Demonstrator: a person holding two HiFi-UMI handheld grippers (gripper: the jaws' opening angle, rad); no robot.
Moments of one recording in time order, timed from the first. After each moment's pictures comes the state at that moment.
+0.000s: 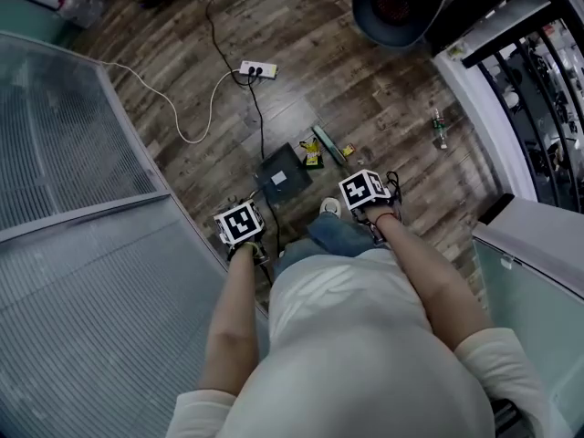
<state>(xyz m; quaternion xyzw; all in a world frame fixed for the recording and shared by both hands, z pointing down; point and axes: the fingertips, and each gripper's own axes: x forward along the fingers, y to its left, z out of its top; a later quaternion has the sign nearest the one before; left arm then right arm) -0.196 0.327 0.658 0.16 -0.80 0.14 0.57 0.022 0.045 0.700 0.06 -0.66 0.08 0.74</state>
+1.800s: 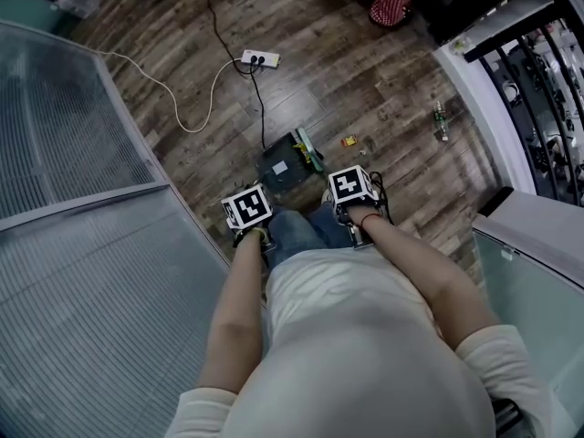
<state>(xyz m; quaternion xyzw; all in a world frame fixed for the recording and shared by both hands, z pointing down) -0.197 0.328 0.665 0.18 -0.79 0.13 0.57 0.007 0.143 0.690 0.07 -0.64 0.21 0.73</state>
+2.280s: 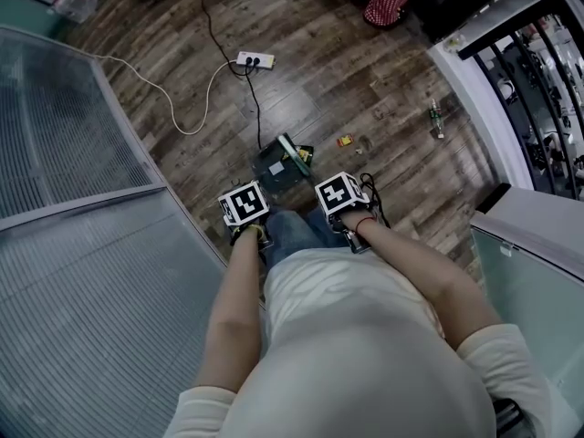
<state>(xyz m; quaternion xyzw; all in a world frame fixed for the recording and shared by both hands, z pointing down) -0.200 0.331 0.659 0.18 -0.80 0.15 0.56 0.011 0.166 0.676 0.01 -0.66 0.15 0.74</state>
